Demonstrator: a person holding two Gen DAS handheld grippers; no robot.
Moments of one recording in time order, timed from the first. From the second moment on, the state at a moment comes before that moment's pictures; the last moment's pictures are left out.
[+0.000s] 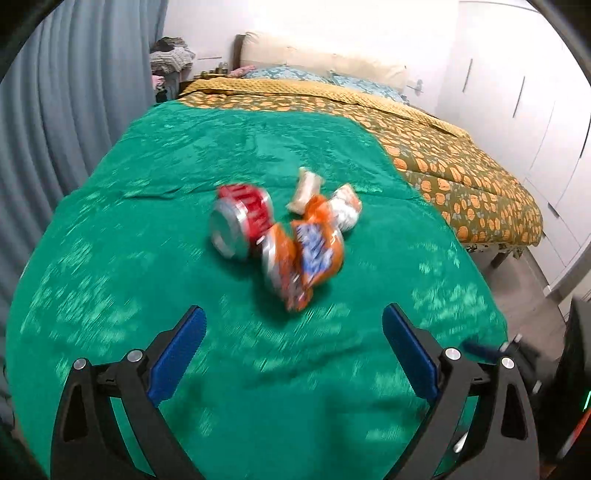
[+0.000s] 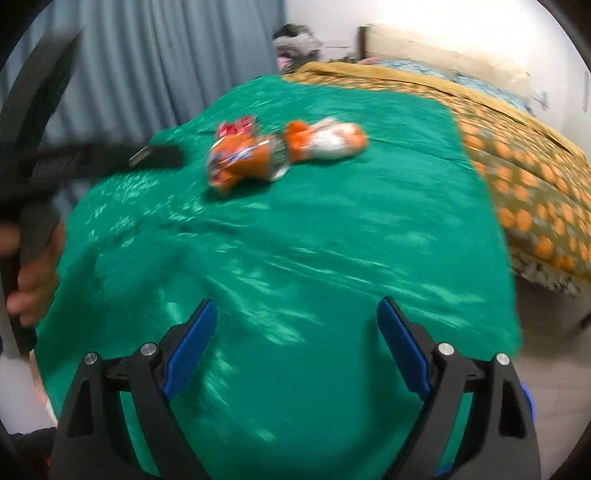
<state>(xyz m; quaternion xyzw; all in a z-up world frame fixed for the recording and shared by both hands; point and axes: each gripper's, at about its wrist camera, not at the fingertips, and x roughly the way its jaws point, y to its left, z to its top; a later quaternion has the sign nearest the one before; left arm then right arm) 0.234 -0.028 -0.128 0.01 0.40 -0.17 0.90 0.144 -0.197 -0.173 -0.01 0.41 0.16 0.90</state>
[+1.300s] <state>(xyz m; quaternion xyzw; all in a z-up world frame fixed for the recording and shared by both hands) 0.173 0.028 -0.141 0.01 0.45 -0.19 0.87 0.148 -0.181 -0.181 -0.03 0.42 0.15 0.90</state>
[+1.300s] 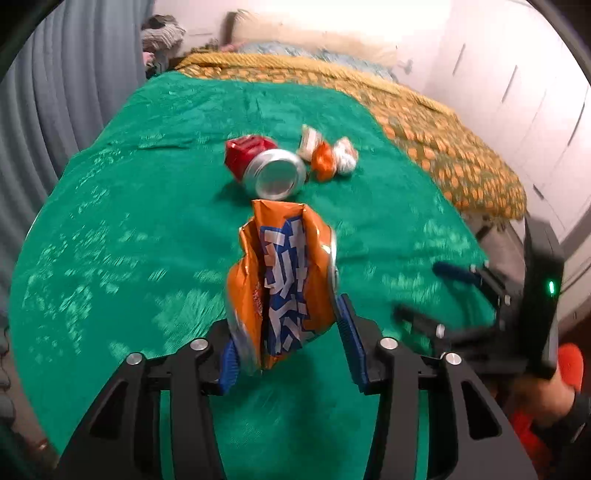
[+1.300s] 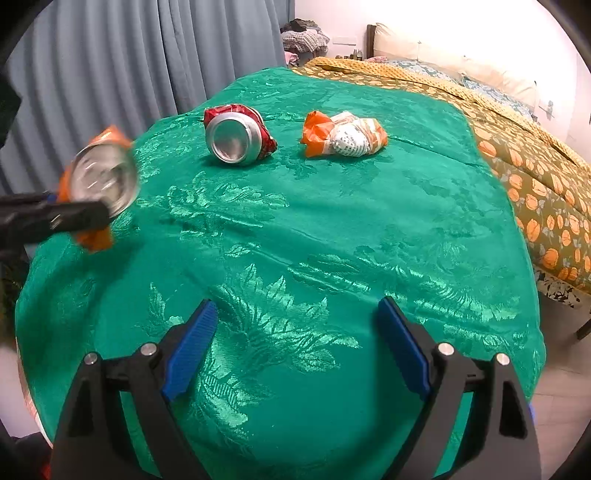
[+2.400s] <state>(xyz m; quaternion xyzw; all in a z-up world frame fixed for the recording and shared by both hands) 0.209 0.037 -0.193 0.05 0.46 -0.10 0.88 0.343 -0.234 -0.166 0.27 0.46 0.04 0.84</state>
